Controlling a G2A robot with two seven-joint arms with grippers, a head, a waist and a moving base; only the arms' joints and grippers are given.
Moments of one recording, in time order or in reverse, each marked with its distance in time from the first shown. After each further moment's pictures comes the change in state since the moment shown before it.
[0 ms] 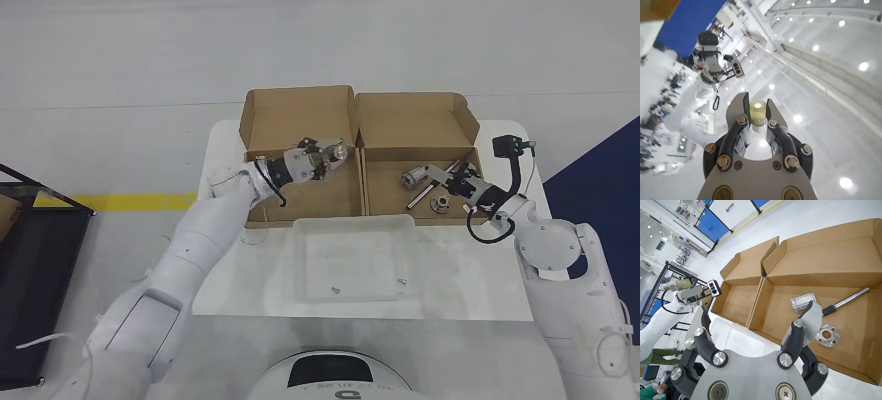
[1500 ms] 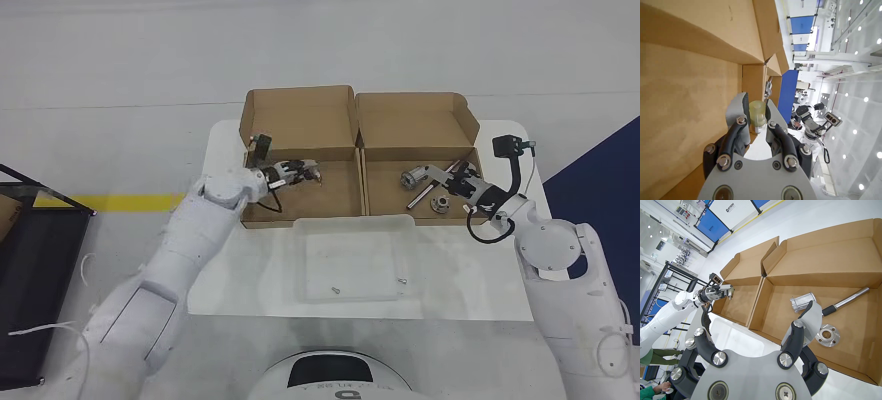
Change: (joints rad) left arm -0.057 0.014 0.057 0.191 0.824 -0.442 0.409; right arm 0.000 0.000 0.000 0.000 0.000 0.000 0.000
